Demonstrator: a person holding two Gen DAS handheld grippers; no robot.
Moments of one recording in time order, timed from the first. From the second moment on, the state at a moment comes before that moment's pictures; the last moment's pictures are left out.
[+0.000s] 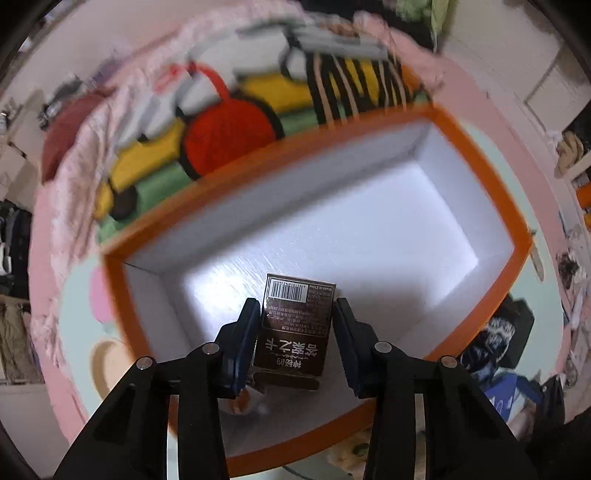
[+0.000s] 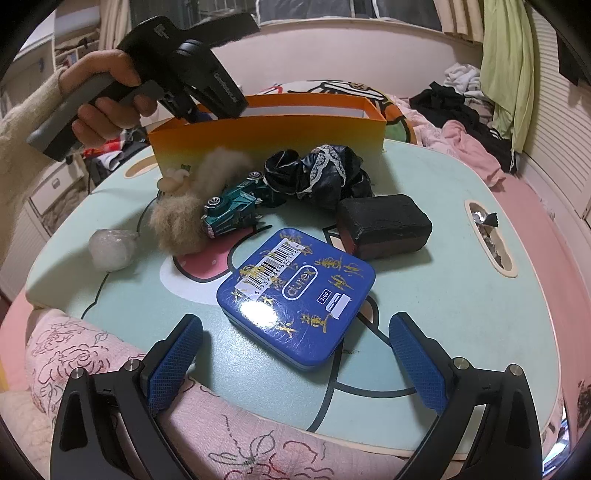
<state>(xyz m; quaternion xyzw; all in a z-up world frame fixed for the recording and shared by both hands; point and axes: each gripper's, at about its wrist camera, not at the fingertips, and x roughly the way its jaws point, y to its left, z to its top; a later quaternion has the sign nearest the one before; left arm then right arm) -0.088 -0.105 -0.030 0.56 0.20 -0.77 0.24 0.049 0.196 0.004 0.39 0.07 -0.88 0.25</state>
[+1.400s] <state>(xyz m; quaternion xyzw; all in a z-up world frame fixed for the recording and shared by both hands) 0.092 0.065 -0.087 0.37 0.13 -0.87 0.30 0.044 0.192 0.001 0.39 0.07 -0.88 0.25</state>
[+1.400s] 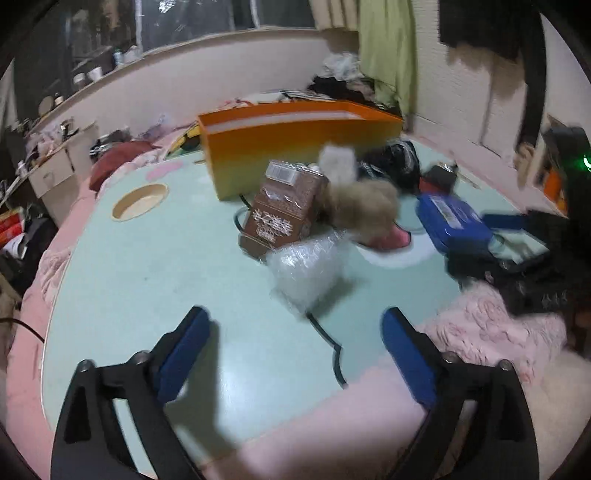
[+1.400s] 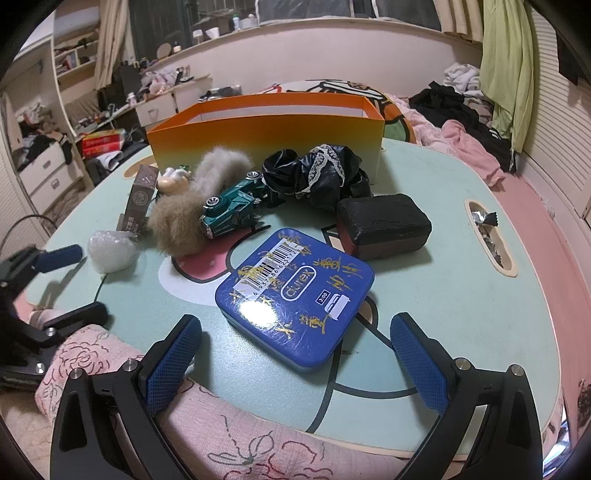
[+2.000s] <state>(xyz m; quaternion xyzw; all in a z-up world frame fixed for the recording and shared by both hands) 0.085 0.058 -0.089 0.35 0.13 -0.87 0.31 -0.043 0.171 0.102 0.37 0.00 -0.90 0.21</state>
